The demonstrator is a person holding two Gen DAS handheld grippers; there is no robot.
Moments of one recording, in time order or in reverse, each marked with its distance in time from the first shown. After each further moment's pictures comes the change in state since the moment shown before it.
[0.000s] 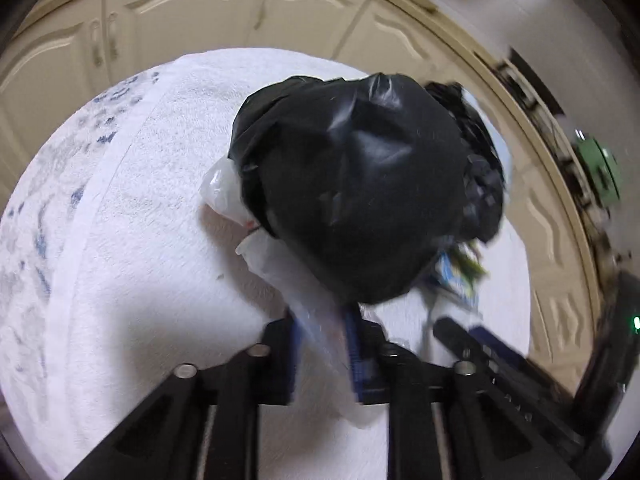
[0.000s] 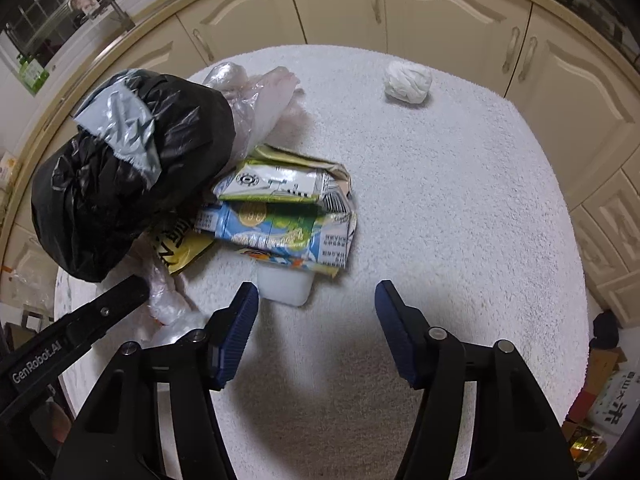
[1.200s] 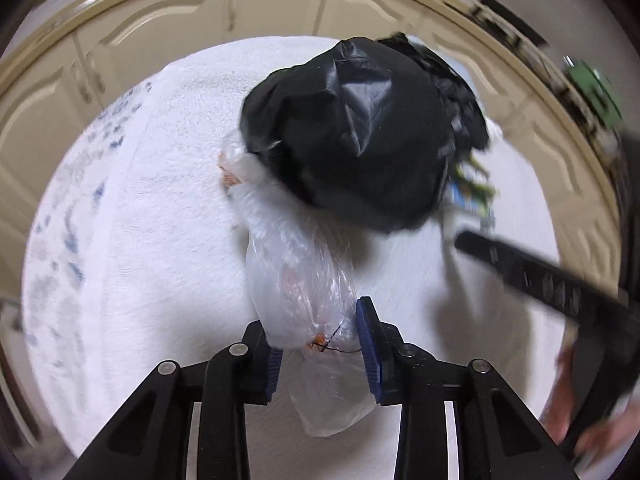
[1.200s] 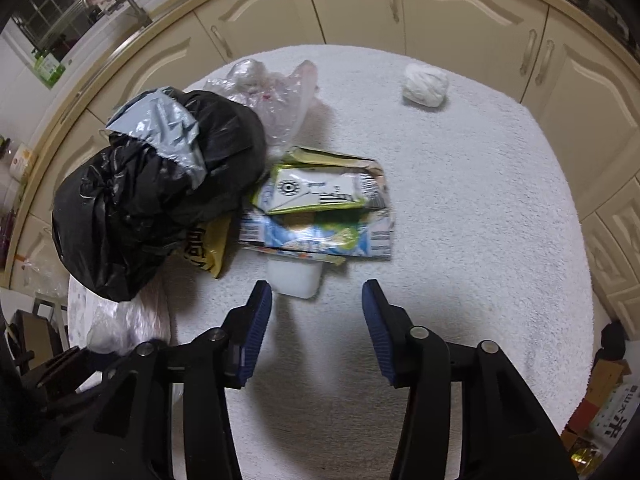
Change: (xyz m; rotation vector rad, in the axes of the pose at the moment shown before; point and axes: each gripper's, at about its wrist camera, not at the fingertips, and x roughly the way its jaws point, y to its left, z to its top) left arm 0.004 -0.012 -0.029 0.214 0.048 0.117; right arm -0.001 0.002 0.006 -0.033 0.012 0.059
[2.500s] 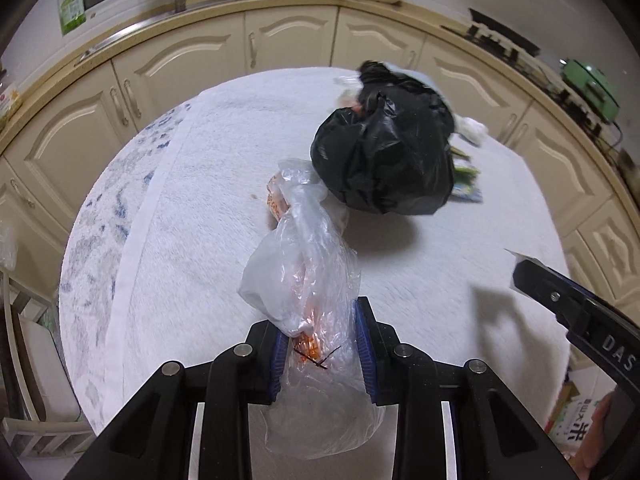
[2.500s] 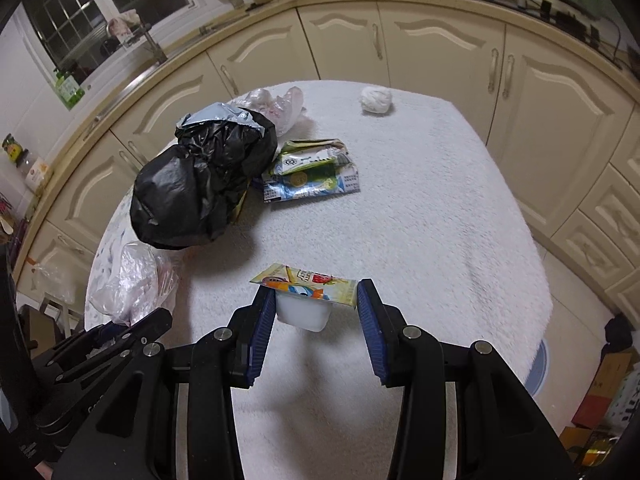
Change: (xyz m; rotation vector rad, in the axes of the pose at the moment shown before) left arm -0.064 -0.041 -0.101 -0.010 -0.168 0.103; right arm -0.068 -0.012 -0.078 0.029 -0.176 0.006
